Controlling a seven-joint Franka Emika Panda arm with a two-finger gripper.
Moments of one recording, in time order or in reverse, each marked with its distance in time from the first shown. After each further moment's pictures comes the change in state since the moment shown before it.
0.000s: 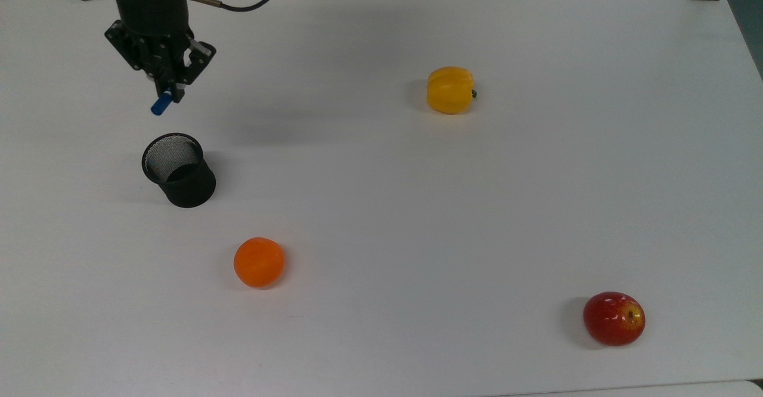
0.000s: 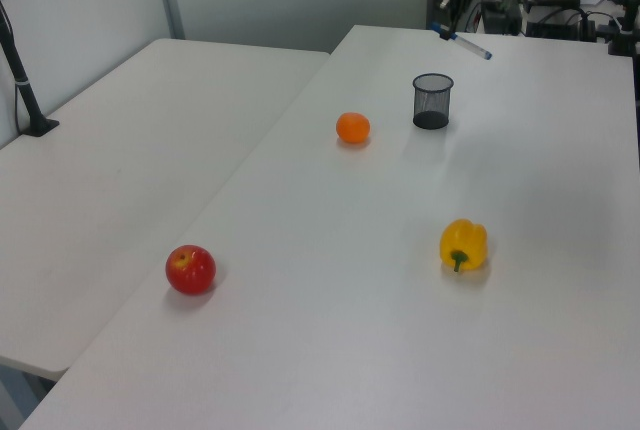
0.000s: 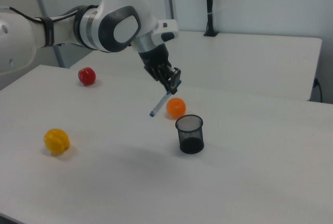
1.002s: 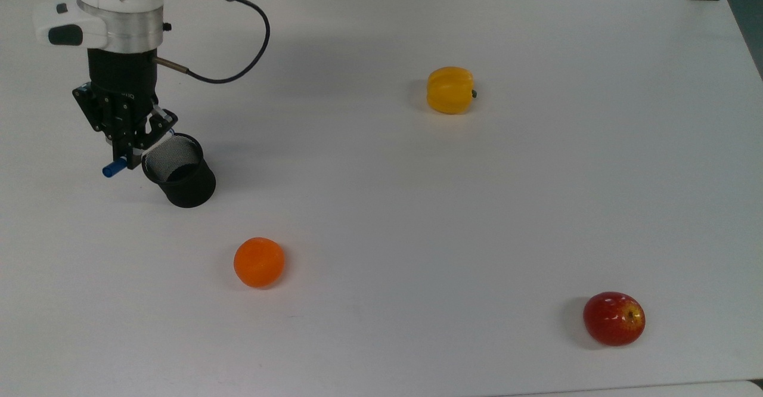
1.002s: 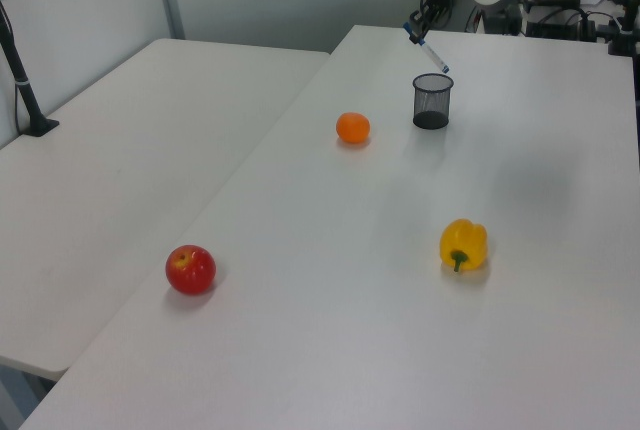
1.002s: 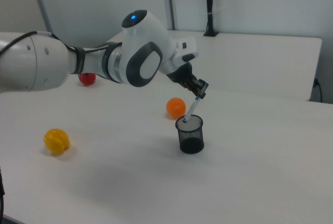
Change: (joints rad) arm -0.052 0.142 -0.006 -0.047 -0.024 0.463 0.070
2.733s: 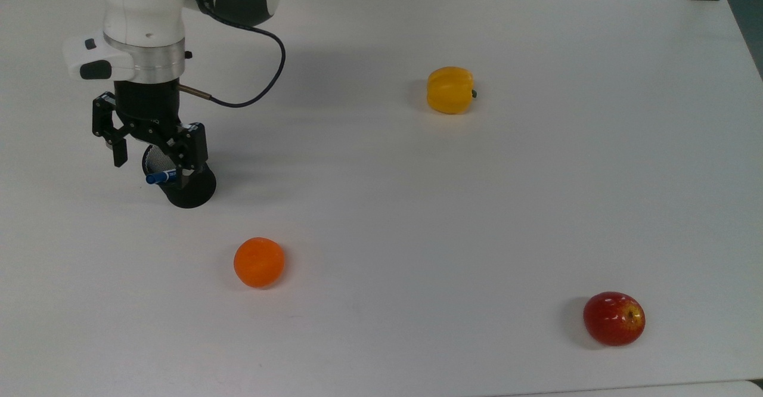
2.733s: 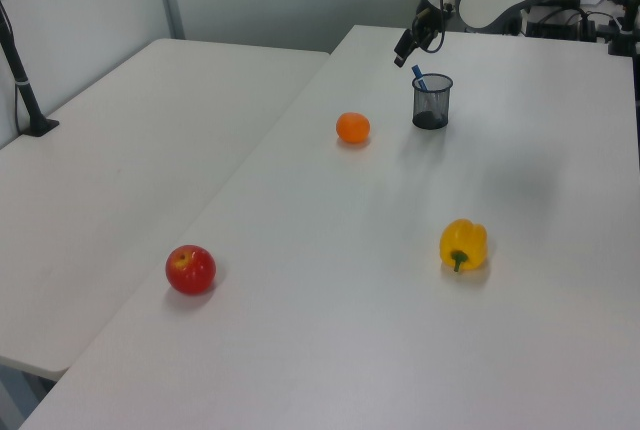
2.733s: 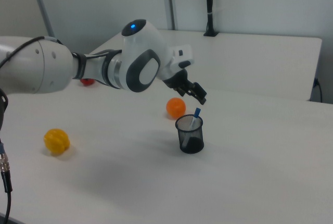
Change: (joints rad) arm 0.024 0.046 0.012 -0.003 -0.003 0.025 0.001
